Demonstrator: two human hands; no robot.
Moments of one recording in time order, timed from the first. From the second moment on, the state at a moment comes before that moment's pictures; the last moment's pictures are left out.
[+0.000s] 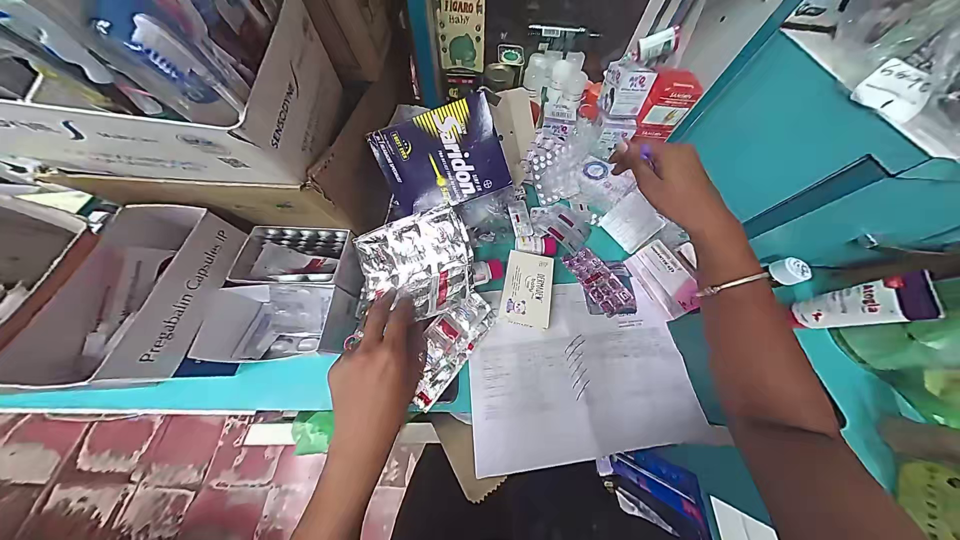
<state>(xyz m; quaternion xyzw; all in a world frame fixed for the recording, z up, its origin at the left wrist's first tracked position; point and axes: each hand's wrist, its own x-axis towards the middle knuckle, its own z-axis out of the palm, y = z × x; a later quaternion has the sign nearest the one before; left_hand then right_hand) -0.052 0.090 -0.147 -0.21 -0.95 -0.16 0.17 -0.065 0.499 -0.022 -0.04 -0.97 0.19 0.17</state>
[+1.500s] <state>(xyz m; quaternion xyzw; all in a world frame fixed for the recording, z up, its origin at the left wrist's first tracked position) -0.146 0.156 -0.020 -0.36 -0.91 -0.15 0.15 -0.067 0.513 0.025 -0.24 -0.94 0.15 0.21</state>
